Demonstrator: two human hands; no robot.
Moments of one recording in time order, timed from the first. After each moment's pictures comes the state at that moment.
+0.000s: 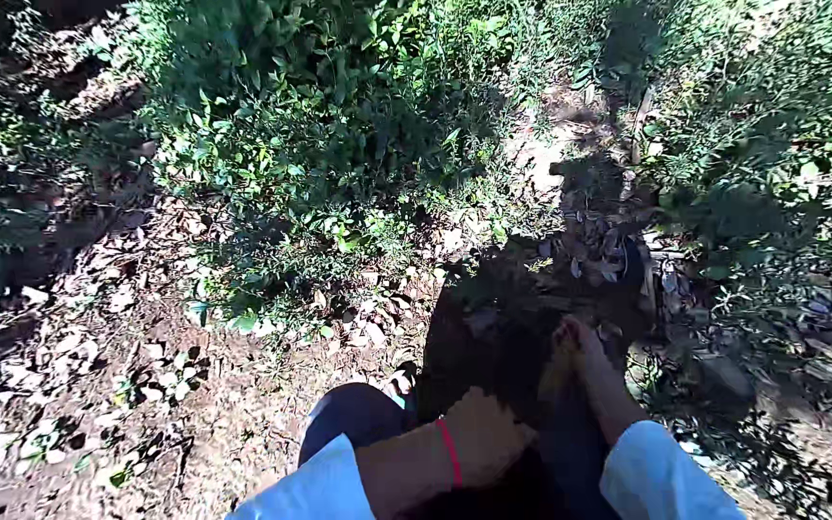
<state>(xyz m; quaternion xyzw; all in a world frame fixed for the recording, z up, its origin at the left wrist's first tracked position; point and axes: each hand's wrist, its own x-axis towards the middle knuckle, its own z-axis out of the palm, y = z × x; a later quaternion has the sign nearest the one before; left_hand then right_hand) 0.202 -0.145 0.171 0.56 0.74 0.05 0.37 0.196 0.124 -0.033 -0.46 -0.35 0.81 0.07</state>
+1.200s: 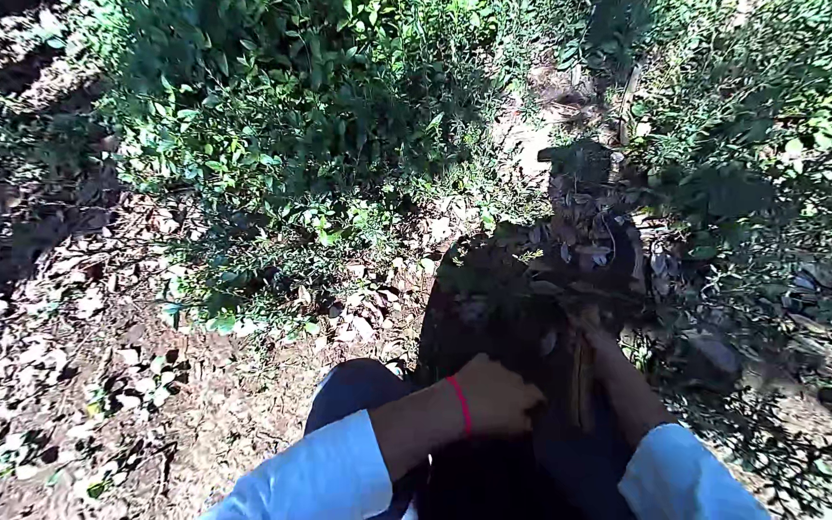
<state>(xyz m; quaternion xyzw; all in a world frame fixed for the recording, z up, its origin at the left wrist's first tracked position) 0.171 -0.104 0.161 0.55 0.71 0.01 0.44 0.226 0.155 -0.041 -0.54 -0.54 0.65 -0.03</state>
